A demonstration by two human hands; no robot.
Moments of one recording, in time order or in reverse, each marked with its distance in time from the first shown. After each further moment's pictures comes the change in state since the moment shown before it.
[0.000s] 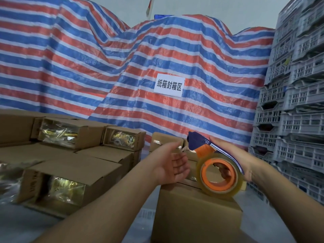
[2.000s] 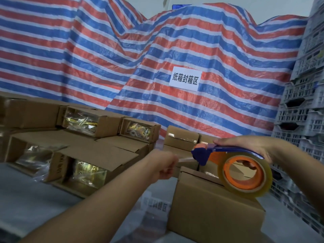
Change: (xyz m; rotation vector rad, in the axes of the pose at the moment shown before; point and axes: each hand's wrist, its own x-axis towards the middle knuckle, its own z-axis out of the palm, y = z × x) left_hand -0.008 -0.011 -0.049 0.490 0.385 0.153; right_hand 0.010 -0.030 0.015 -0.370 -0.074 0.114
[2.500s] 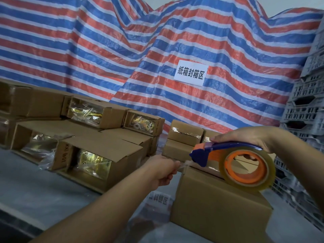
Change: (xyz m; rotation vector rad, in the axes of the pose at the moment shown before) left_hand 0.004 -0.036 -0.004 0.022 -0.047 -0.015; right_hand 0.002 -0.040 0.024 -0.215 -0.207 0.315
